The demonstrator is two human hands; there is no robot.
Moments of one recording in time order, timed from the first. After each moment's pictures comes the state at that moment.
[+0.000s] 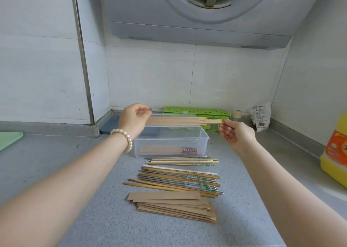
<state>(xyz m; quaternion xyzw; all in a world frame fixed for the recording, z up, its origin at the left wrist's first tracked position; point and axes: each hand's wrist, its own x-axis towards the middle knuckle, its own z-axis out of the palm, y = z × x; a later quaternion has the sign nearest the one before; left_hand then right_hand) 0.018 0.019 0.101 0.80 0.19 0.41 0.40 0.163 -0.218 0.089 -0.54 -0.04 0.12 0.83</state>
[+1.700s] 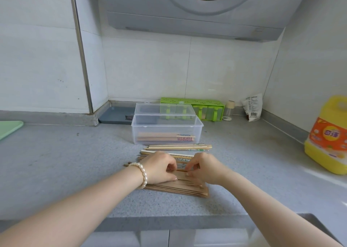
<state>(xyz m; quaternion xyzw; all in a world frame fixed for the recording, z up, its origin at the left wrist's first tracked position) -0.019 -0.057 0.010 0.99 -0.02 0.05 0.12 0.072 -0.221 0.011 -0.88 -0.44 0.06 0.18</state>
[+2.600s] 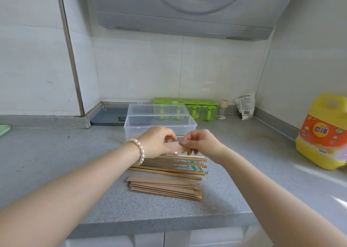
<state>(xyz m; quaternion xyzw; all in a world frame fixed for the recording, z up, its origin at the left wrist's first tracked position) -0.005 -0.061 0.070 0.97 0.01 0.11 0.20 0.092 -0.217 0.051 -0.77 -0.35 0.16 0.51</state>
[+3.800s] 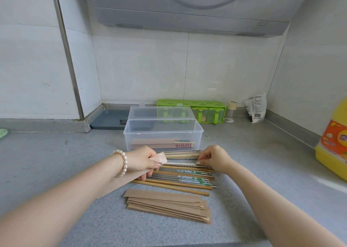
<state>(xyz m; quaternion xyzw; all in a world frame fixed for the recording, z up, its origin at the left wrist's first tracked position) 0.015 -0.004 0.033 0.93 0.11 -0.11 0.33 0.176 -0.213 -0.008 -0.90 -0.32 0.08 0.29</state>
